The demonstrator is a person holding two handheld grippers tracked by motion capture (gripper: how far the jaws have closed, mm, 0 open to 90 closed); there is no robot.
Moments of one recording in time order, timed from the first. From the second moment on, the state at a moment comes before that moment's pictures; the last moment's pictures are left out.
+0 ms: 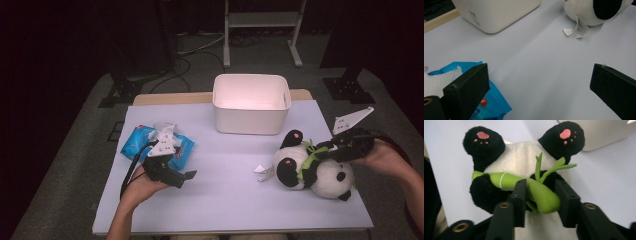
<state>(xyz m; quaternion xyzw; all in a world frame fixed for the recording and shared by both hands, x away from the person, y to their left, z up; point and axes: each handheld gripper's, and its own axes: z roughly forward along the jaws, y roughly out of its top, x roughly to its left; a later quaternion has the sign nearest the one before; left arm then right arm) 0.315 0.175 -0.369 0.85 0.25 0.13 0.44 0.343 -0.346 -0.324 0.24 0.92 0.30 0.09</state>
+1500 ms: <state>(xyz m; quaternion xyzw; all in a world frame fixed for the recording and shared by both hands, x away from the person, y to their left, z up) 0.314 0.188 -0.362 0.84 0.26 0.15 0.44 0.341 -0.236 -0.263 0.06 0.93 0.35 0.08</state>
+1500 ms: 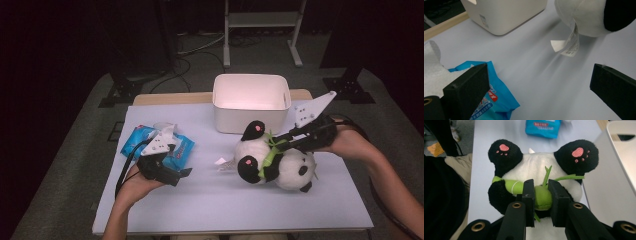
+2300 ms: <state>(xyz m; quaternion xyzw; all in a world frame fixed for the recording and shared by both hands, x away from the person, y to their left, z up) 0.315 0.195 -0.362 0.84 0.27 0.14 0.45 0.371 -0.142 -0.321 0.04 0.94 0.34 -0.01</state>
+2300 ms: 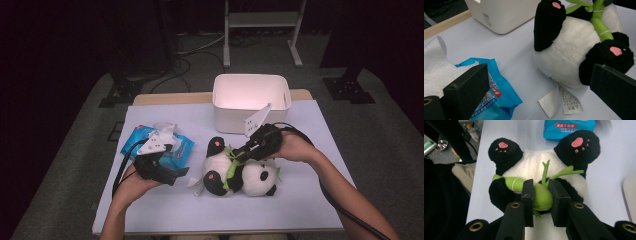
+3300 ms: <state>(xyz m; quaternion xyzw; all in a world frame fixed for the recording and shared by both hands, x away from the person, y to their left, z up) 0.319 0.194 -0.369 0.84 0.27 0.13 0.44 0.367 -0.205 -0.369 0.13 0.92 0.37 0.02</state>
